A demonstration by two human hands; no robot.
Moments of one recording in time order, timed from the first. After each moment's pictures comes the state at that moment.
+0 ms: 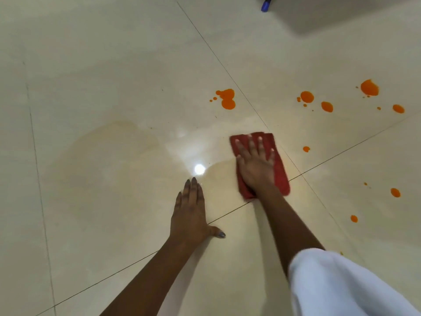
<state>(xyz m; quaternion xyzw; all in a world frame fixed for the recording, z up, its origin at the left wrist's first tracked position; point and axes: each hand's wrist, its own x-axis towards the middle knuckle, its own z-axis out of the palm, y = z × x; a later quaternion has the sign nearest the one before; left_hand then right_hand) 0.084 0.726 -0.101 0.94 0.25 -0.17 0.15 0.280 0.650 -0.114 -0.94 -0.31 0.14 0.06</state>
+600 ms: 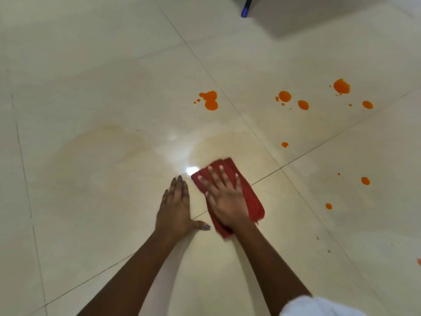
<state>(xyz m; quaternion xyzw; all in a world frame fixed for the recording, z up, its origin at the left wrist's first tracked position) 0.083 0.724 -0.089 0.94 0.23 -0.18 0.18 0.190 0.609 -0.114 -0.89 -0.43 0.13 0.07</state>
